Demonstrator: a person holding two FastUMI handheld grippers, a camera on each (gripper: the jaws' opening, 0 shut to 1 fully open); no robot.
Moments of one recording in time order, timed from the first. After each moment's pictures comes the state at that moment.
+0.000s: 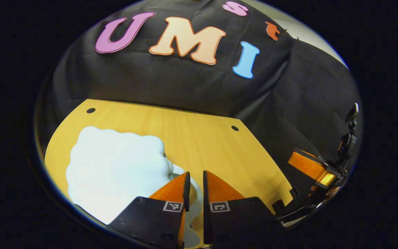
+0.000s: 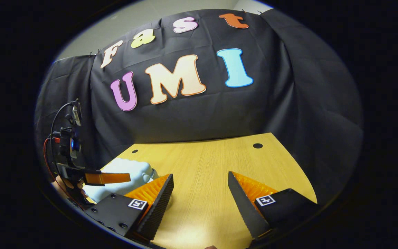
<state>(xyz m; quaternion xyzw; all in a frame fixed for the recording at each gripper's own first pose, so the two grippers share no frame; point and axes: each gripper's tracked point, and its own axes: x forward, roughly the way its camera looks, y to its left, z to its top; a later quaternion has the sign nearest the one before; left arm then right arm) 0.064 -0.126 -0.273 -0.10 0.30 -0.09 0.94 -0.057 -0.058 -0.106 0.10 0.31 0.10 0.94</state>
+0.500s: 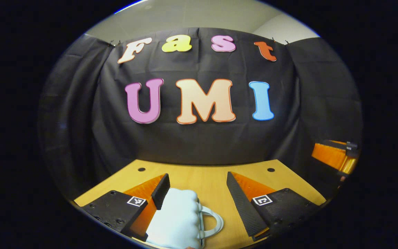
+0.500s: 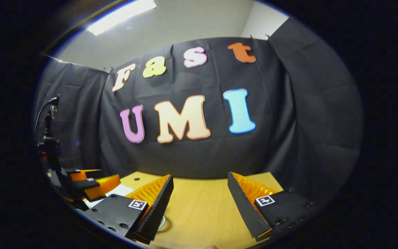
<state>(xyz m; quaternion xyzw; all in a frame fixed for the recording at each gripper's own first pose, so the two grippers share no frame) 0.053 -0.119 -0.114 0.08 0.04 0.10 0.99 -0.008 -0.065 0.034 0.09 0.12 0.11 0.98</state>
